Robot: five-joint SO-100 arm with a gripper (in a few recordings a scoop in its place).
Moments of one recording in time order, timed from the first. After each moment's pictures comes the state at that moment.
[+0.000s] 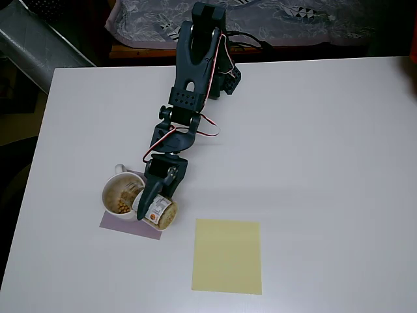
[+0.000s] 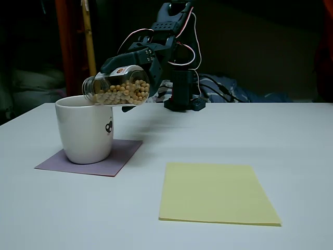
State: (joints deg) arm 18.3 86.0 117.6 -5.0 14.9
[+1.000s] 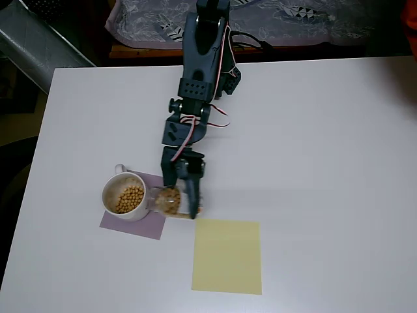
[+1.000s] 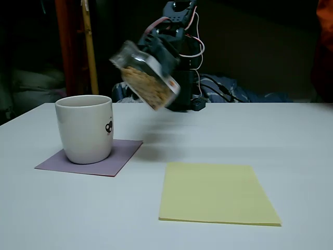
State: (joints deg) arm 12.3 95.0 124.8 -2.7 -55.7
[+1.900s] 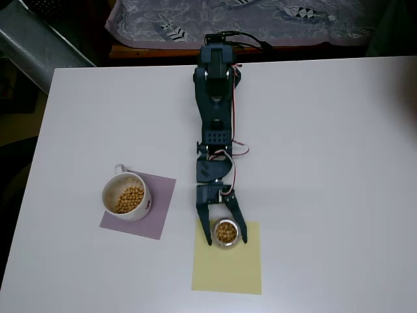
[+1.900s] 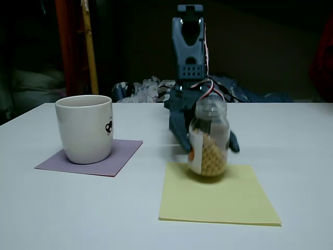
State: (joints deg) arm 0.4 53.2 111.4 -43.7 -89.8
